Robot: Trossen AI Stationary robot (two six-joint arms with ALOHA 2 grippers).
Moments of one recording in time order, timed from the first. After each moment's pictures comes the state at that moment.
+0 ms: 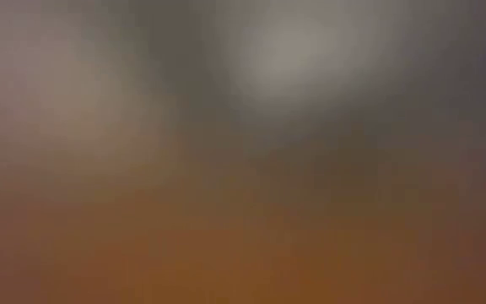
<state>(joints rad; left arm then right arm) 0.07 1.88 1.32 -0.79 0.19 0.09 -0.21 1.79 0.84 -0.11 -0.43 0.21</state>
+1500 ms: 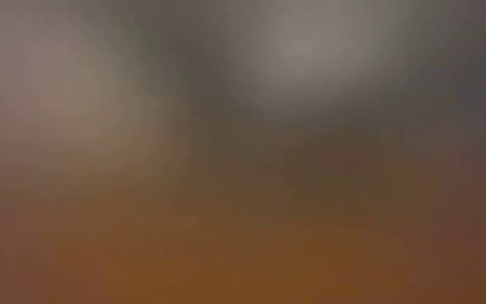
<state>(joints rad) 0.01 1.98 1.23 -0.53 -0.07 0.05 -0.21 1.75 0.84 -0.10 -0.44 0.20</state>
